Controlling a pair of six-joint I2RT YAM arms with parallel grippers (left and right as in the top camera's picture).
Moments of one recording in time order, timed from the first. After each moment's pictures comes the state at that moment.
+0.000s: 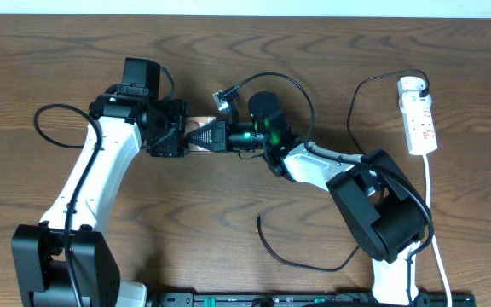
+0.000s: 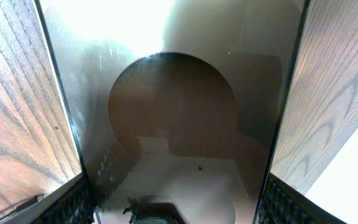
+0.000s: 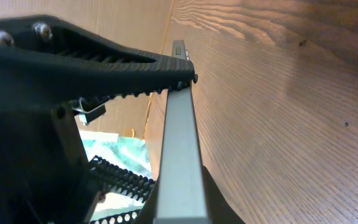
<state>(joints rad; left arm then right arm) -0.11 1.62 1.26 -0.86 0.27 -1.62 0.63 2.07 1.13 0.62 -0.85 1.02</state>
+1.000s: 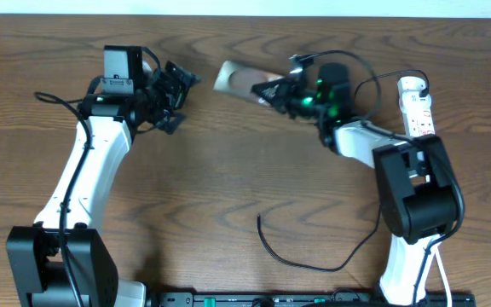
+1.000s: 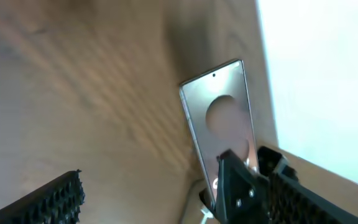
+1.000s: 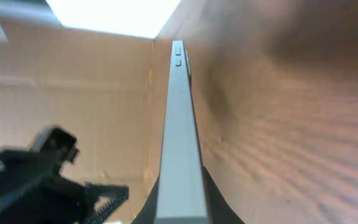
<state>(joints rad) -0.05 1.62 1.26 -0.53 0.50 -1.12 0.28 2.07 1.13 0.62 -0.82 1.13</state>
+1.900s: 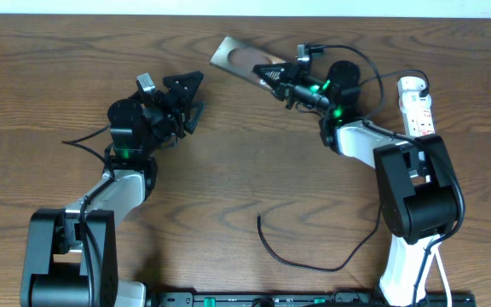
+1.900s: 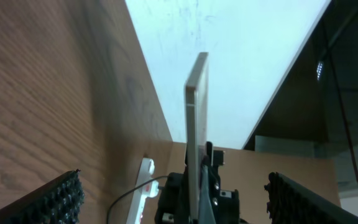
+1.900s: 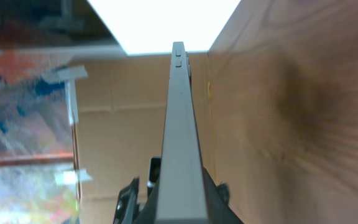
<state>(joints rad) -0.05 1.62 0.66 0.78 0.61 -1.51 0.29 2.07 1.13 0.92 -0.84 1.55</state>
